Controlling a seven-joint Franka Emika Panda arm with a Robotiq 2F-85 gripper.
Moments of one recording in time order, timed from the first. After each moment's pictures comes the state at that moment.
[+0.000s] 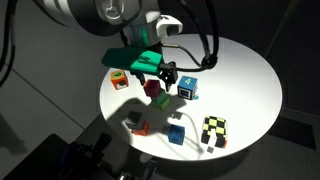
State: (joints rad) arm -0.08 0.08 -0.09 -2.48 0.03 2.54 -0.26
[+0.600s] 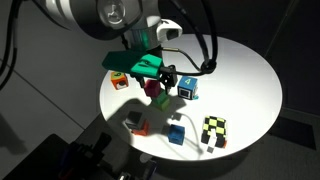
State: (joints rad) arm -0.08 0.10 -0.09 -2.48 0.03 2.54 -0.26
